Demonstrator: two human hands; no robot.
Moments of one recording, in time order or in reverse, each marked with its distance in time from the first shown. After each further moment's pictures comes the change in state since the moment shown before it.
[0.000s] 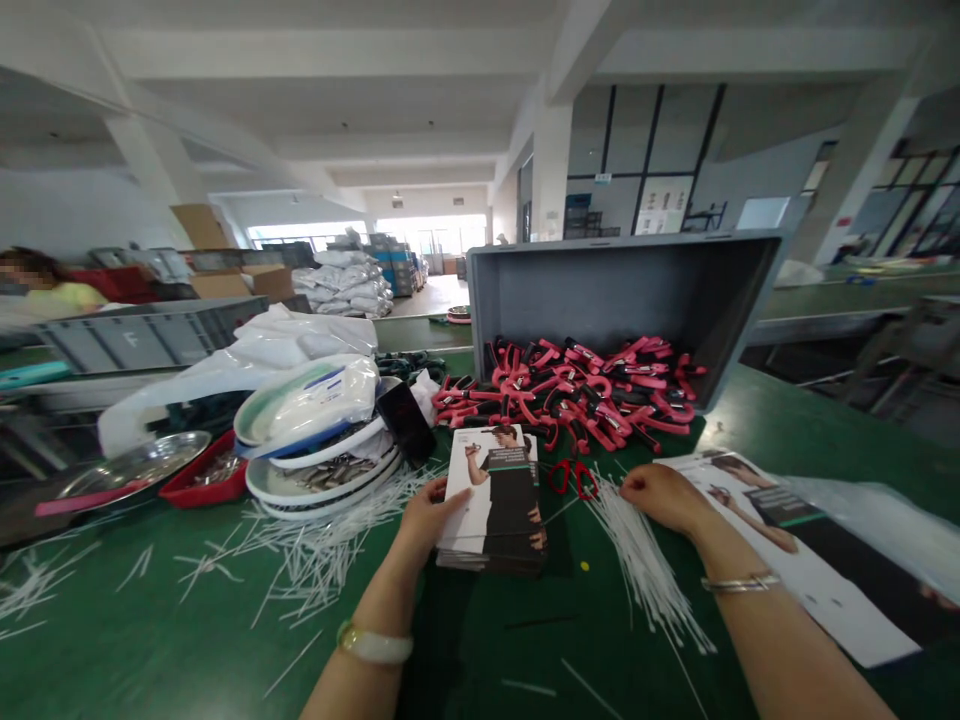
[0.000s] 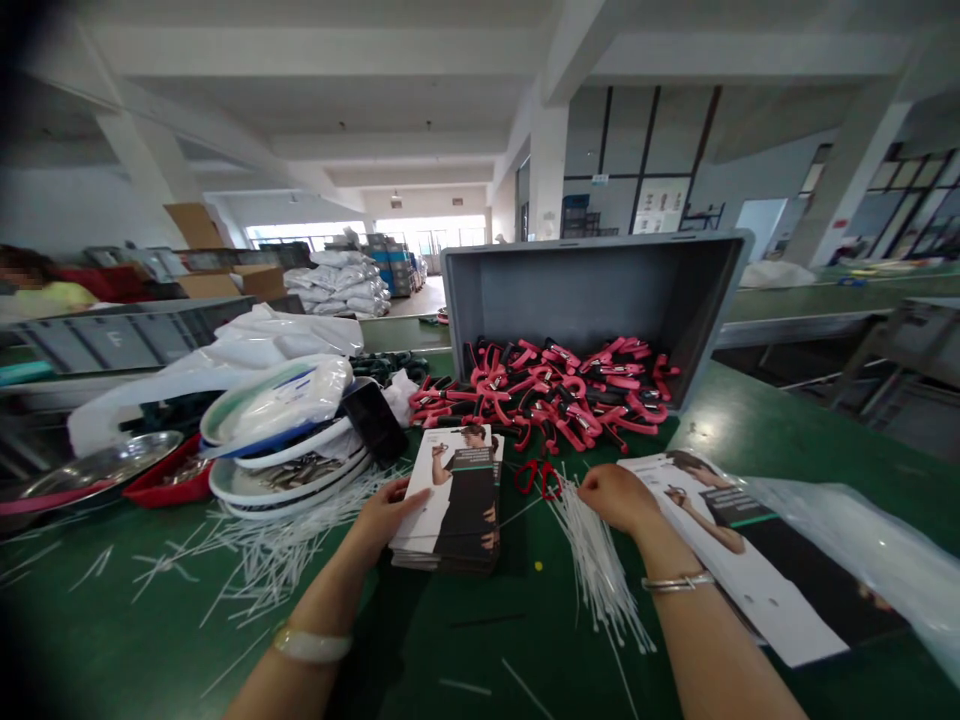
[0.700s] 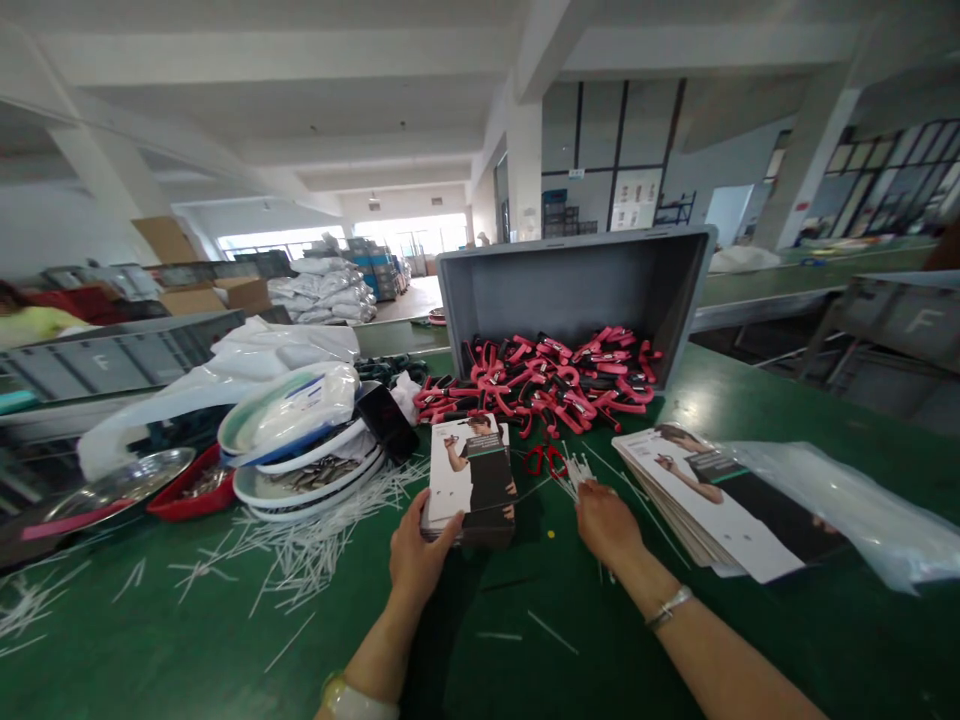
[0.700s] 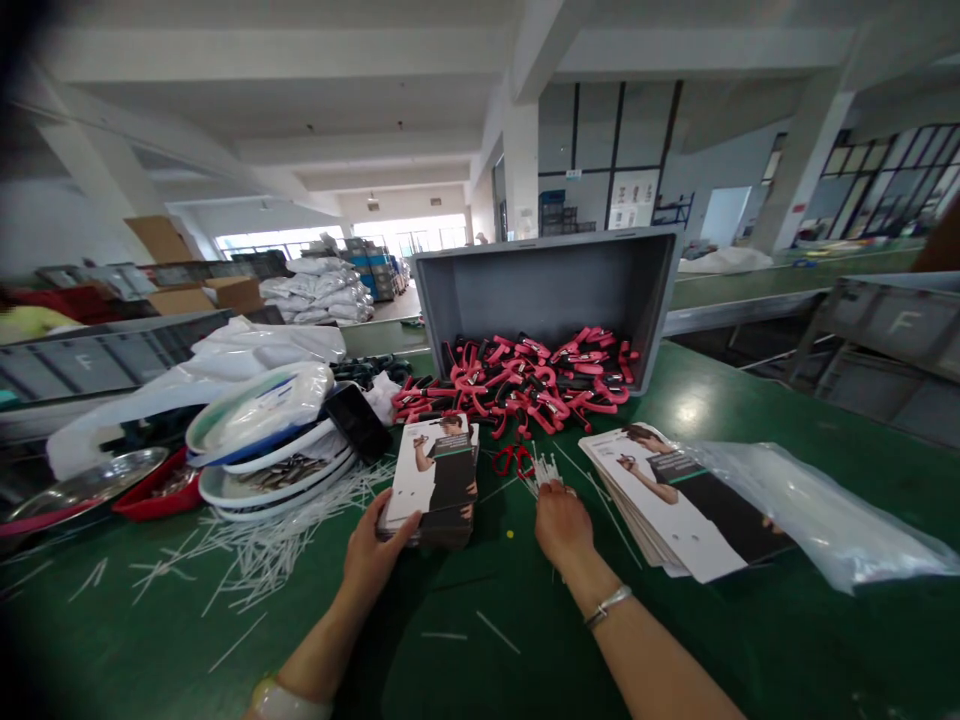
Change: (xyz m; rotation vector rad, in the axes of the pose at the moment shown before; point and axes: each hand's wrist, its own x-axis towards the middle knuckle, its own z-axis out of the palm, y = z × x) left_hand -0.066 -0.027 0.010 0.528 0.210 0.321; right_hand -0.056 -0.021 0.059 -0.281 0.116 0.026
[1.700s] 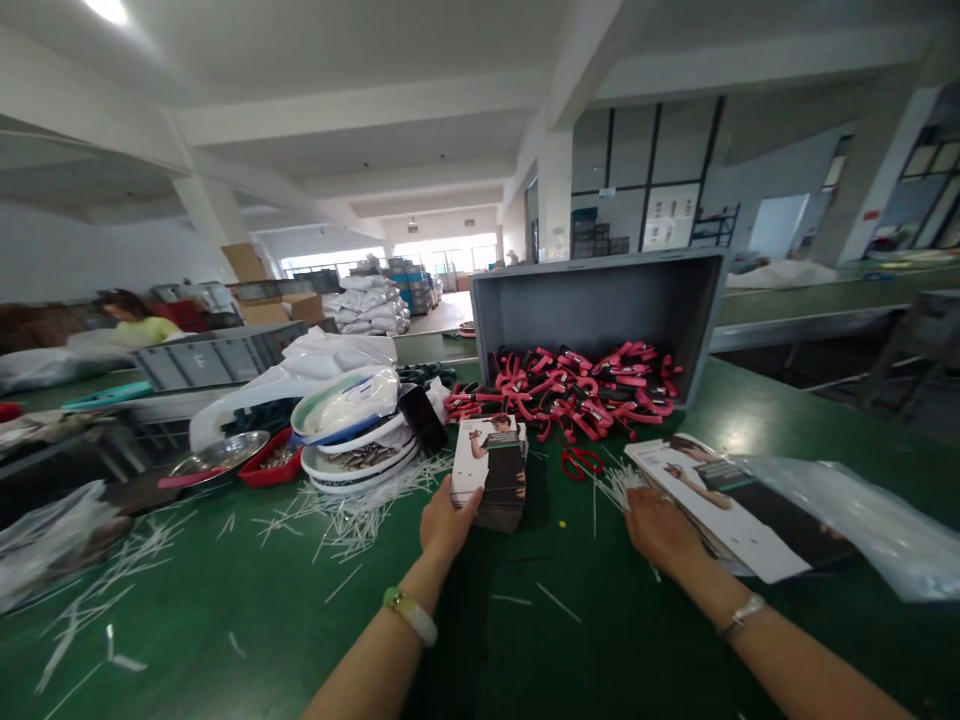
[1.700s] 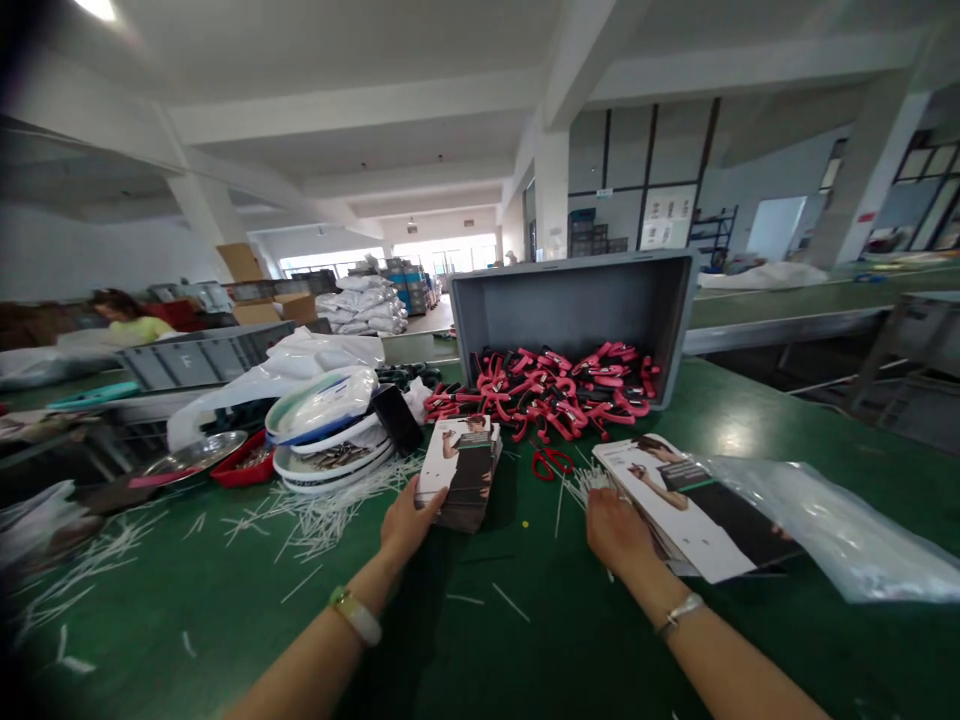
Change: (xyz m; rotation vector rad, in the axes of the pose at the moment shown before) left_hand -0.005 0.026 -0.012 0.188 -0.064 -0.090; right_hand -0.027 0.052 -0.009 -0.093 0.069 -0.092
